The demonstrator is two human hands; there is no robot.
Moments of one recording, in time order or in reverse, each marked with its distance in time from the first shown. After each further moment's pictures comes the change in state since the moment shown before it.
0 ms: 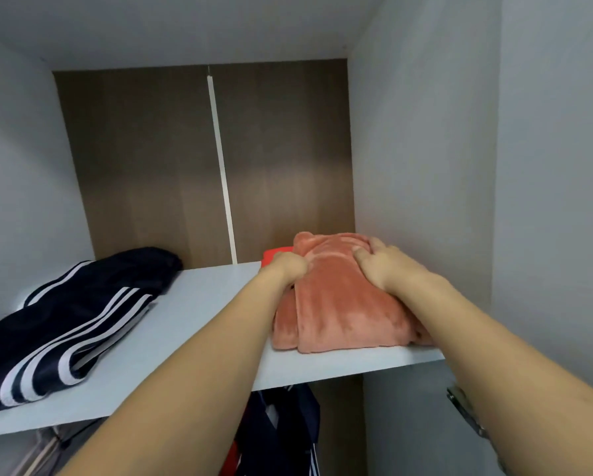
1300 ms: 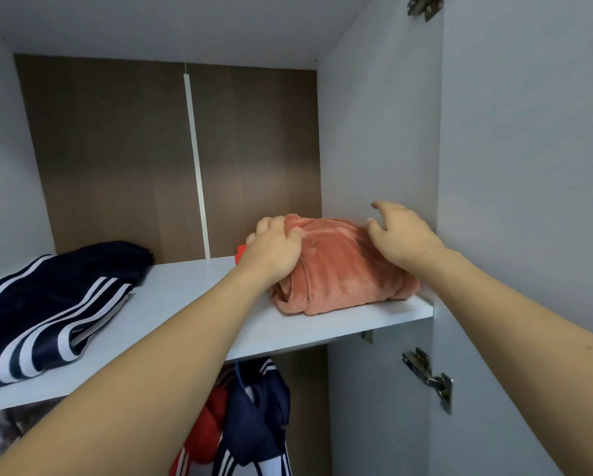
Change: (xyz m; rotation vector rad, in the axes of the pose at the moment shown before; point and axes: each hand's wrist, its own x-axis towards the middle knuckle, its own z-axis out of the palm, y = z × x) left_hand -0.066 -0.003 -0.013 0.110 0.207 0.434; right_hand -0.076 0.008 -0.061 -0.171 0.415 -0.186
